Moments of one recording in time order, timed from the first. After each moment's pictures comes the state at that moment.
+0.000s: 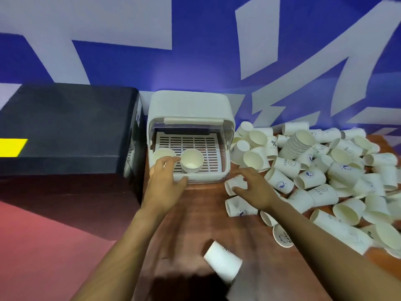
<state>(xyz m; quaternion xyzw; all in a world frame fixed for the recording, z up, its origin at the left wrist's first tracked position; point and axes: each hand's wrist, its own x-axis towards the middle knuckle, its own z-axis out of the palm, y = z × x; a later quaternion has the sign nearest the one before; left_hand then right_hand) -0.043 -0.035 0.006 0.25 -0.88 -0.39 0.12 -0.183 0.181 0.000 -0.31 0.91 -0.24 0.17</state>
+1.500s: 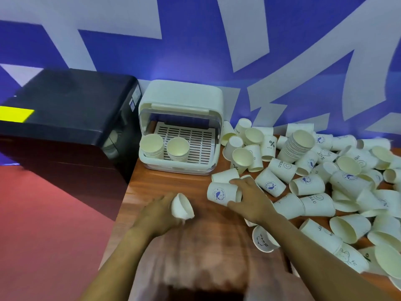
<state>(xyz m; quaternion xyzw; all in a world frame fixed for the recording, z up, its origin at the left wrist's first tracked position) -0.010 0.068 -0.037 0.31 -0.88 -0.33 -0.12 -0.195 0.259 -0.015 -0.35 0.89 -0.19 0.22</state>
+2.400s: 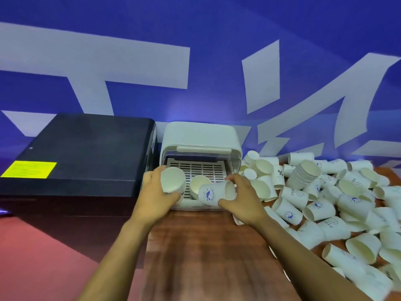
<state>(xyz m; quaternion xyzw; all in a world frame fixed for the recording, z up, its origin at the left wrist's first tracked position) -0.030 -0.078 0.044 0.28 -0.83 -0.45 0.14 -0.164 0.116 0.043 -0.26 0.90 -0.33 0.12</state>
